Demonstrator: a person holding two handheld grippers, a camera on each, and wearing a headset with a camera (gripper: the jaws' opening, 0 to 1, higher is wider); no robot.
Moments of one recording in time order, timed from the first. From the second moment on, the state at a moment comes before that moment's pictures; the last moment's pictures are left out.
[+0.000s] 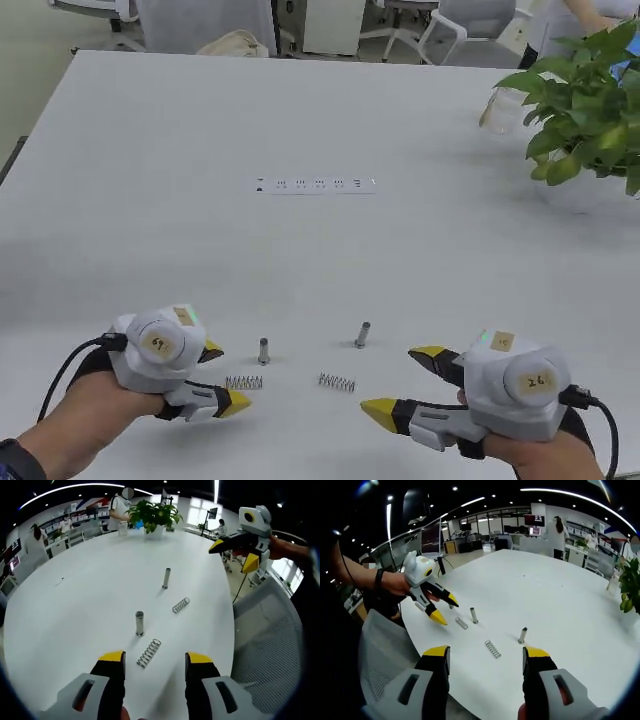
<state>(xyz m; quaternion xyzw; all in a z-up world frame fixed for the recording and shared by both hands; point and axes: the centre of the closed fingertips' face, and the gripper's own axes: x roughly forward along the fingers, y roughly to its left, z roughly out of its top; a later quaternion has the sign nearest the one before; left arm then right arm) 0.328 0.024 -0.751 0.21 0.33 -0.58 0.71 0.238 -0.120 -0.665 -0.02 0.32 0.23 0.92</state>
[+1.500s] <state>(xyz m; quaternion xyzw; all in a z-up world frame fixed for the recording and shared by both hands) 0.313 0.034 -0.762 0.21 0.34 -0.56 0.72 0.234 -0.113 -0.668 -0.01 0.33 0.24 0.91</state>
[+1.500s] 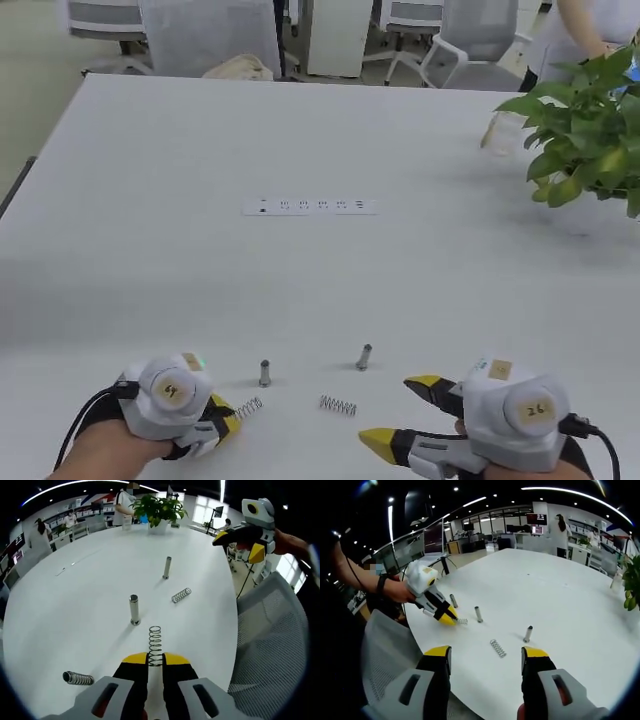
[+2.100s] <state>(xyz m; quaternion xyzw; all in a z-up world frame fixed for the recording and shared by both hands) 0.291 0.041 -0.703 0.21 0.28 -0.56 0.75 0.232 -0.092 -0.664 0.00 0.32 0.28 0.90</state>
